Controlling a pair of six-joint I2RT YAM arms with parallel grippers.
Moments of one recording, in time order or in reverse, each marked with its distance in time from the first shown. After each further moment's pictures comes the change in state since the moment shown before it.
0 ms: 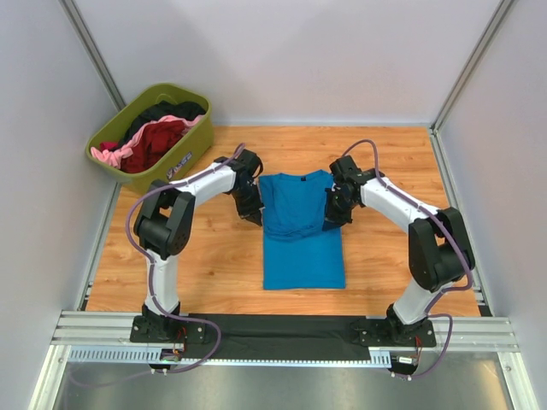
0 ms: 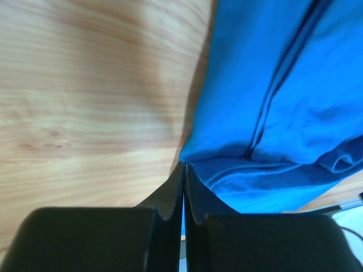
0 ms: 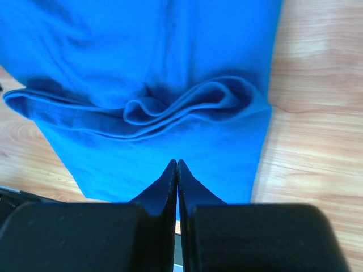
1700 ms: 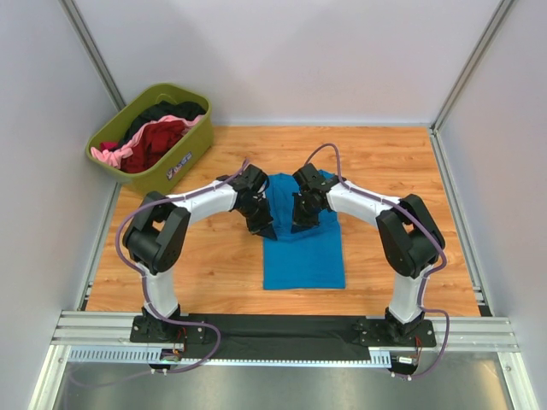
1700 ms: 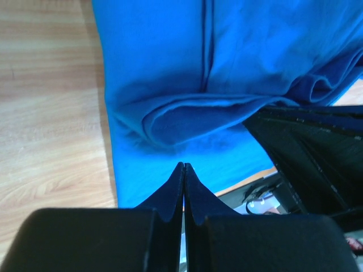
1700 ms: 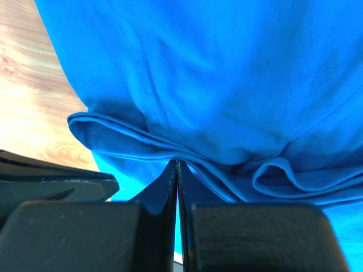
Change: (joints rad) left arm -0.086 -0.157 -0.246 0.220 0.166 -0.122; right arm 0.214 0.185 0.080 0.201 0.011 0.135
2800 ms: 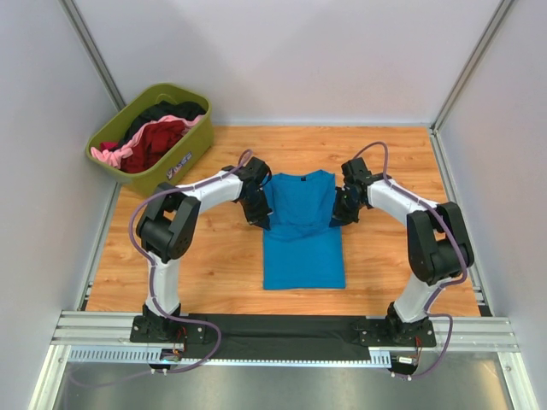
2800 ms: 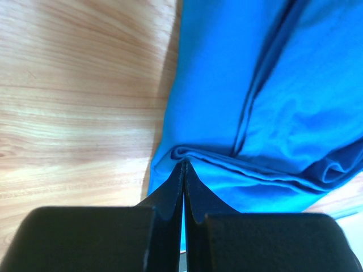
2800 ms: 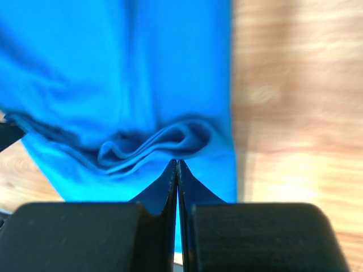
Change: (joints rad) left arm 0.026 0.138 0.162 -0.082 -0.190 0.003; right arm -0.286 -0.163 -0.154 -0.049 -0.015 -0.124
